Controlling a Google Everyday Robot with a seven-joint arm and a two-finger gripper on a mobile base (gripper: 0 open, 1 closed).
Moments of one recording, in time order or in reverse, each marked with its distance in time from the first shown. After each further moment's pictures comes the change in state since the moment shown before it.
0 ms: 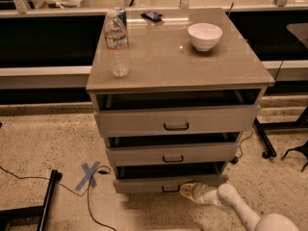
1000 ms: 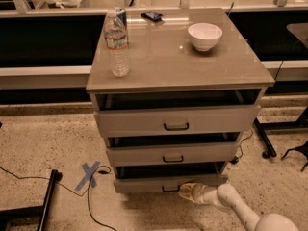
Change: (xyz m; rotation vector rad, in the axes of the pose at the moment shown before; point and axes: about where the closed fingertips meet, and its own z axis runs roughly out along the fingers) arm 0.000 0.000 0.000 0.000 0.000 0.000
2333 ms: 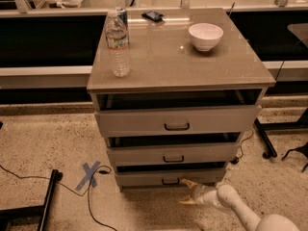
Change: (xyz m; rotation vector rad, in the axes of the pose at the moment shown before) arm 0.000 0.003 -0.003 0.000 0.000 0.000
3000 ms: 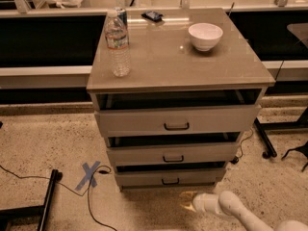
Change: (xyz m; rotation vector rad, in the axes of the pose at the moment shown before) arm -0.015 0.038 -0.017 -0.044 0.017 -0.013
